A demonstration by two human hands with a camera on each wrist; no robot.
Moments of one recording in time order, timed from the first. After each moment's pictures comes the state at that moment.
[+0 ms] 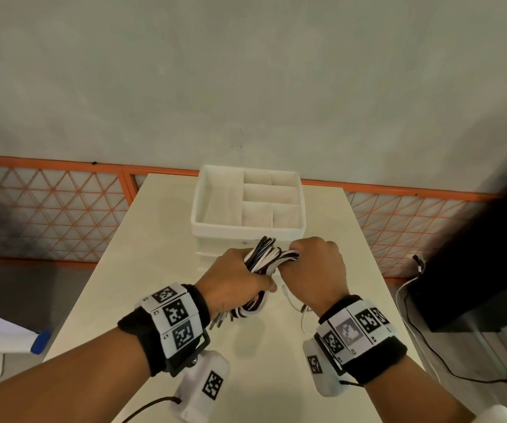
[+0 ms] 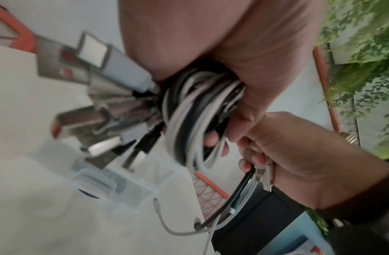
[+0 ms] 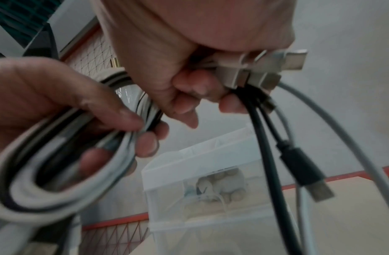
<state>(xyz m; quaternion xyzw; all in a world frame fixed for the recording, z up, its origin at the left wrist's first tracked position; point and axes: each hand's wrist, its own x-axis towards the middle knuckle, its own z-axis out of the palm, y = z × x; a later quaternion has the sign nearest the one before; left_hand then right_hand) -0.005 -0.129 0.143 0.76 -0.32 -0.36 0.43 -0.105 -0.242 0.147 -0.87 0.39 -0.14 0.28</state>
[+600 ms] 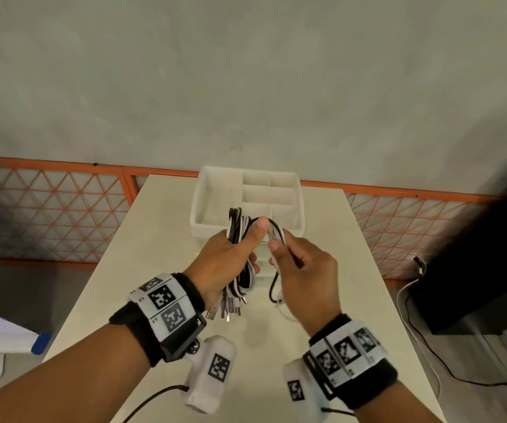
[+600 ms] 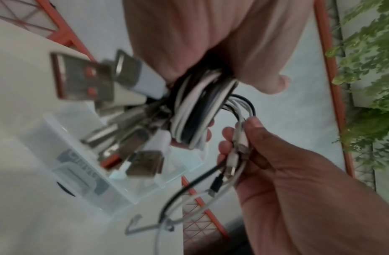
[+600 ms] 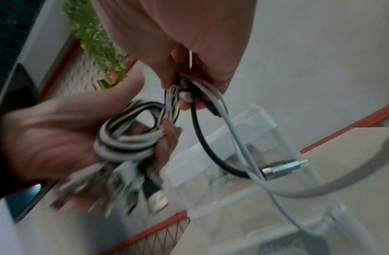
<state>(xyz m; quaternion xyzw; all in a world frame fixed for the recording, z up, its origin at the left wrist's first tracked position) 0.005 -0.135 0.153 0.70 -0.20 -0.37 0.57 -0.110 -0.224 0.125 -0.77 0.23 -0.40 0.44</state>
